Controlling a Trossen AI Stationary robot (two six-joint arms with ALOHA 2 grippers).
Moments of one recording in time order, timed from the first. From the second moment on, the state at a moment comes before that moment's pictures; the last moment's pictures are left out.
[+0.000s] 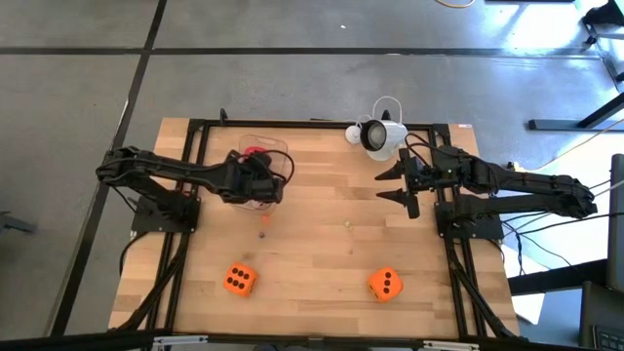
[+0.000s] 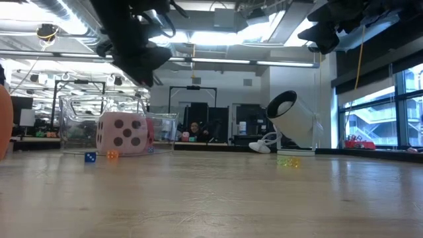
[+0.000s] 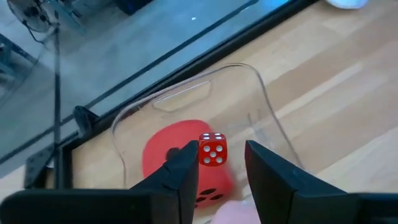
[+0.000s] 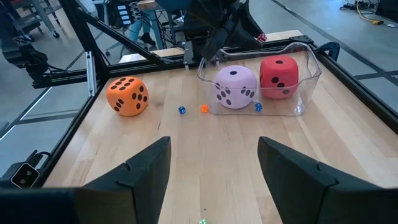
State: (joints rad) left arm 0.04 1.38 1.03 -0.84 -0.90 -0.85; right arm -0.14 0.72 0.62 -0.23 -0.20 0.09
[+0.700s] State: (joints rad) left arm 0.05 1.43 1.03 -0.79 -0.93 -1.11; right arm -0.14 0.72 0.62 -0.23 -0.20 0.09
